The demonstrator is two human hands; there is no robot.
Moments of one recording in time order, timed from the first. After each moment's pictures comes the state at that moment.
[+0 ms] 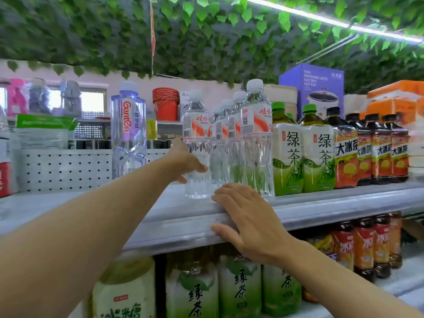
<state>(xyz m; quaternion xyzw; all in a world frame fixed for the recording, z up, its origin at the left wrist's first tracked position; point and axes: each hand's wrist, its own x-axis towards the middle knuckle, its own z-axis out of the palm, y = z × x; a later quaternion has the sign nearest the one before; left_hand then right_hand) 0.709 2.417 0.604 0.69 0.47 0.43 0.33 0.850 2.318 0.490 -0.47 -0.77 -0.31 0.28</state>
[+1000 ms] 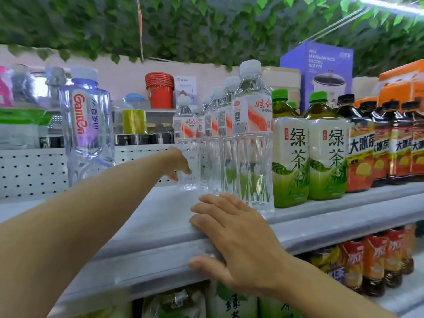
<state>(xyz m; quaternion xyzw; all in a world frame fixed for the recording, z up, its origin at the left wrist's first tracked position) 0.748 2.539 0.609 0.71 0.60 0.30 0.23 0.858 2.332 0.502 -0.42 -0.81 -0.32 0.24</state>
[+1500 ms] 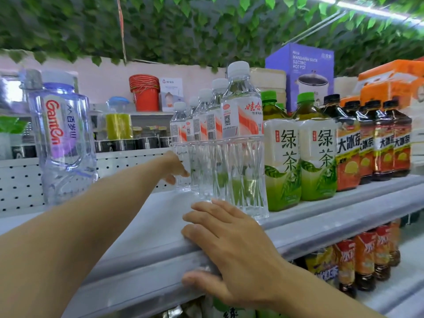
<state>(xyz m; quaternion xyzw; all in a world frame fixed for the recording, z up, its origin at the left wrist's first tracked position) 0.765 2.565 0.609 0.74 0.58 0.28 0.20 0.858 2.331 0.504 -0.43 -0.81 -0.31 0.23</state>
